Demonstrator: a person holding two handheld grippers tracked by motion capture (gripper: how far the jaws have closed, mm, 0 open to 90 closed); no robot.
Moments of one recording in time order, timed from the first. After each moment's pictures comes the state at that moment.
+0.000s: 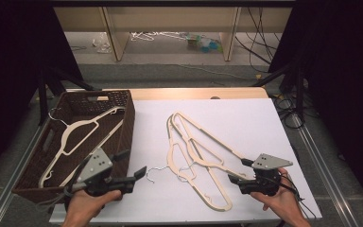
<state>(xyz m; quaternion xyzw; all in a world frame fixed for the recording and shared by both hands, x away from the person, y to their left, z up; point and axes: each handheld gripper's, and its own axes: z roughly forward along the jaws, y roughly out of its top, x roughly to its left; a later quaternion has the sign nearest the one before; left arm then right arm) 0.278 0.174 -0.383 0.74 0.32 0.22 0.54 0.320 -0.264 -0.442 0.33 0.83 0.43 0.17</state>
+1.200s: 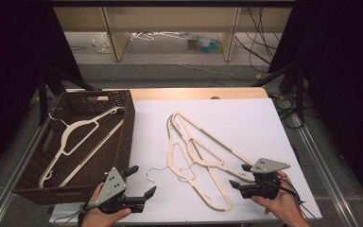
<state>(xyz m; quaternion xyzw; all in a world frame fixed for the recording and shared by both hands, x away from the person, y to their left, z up) 0.263 0.161 -0.432 0.76 0.30 0.22 0.54 0.318 -0.269 -0.454 0.32 0.85 0.40 0.15</state>
